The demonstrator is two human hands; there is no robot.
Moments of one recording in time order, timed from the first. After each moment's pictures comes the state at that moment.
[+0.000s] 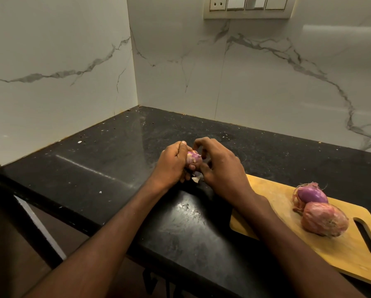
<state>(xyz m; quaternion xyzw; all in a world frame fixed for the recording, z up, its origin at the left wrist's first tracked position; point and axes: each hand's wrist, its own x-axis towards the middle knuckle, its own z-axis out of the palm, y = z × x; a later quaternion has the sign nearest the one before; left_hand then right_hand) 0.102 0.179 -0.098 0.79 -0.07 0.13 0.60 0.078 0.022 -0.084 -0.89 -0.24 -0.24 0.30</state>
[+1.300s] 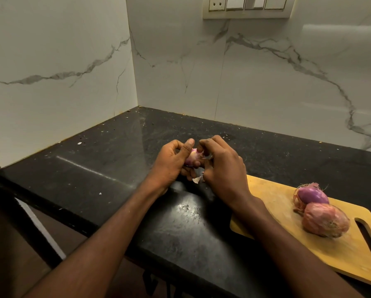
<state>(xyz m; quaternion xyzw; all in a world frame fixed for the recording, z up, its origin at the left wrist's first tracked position) 0.100 0.182 -0.096 0.70 -0.09 0.06 0.71 0.081 0.027 -0.087 -0.88 -0.20 -0.31 0.29</state>
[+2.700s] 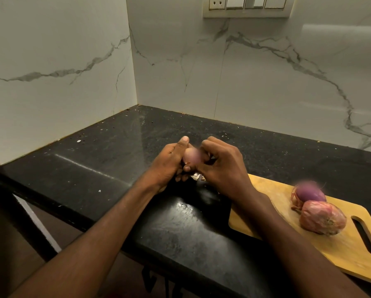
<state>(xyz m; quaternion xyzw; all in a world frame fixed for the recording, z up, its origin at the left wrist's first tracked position) 0.100 0.190 -0.098 0.70 -0.17 0.00 0.69 0.084 0.018 -0.082 -0.83 -0.31 -0.30 0.36</state>
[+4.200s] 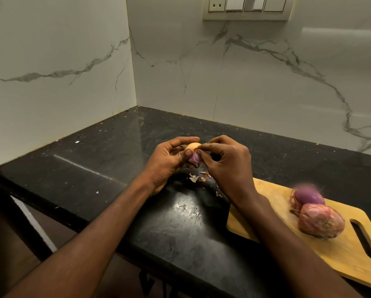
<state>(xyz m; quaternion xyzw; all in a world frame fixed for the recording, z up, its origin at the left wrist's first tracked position) 0.100 0.196 -0.096 0.62 -0.18 0.01 0.76 0.083 0.013 -0.078 -0.83 -0.23 -0.35 0.36</state>
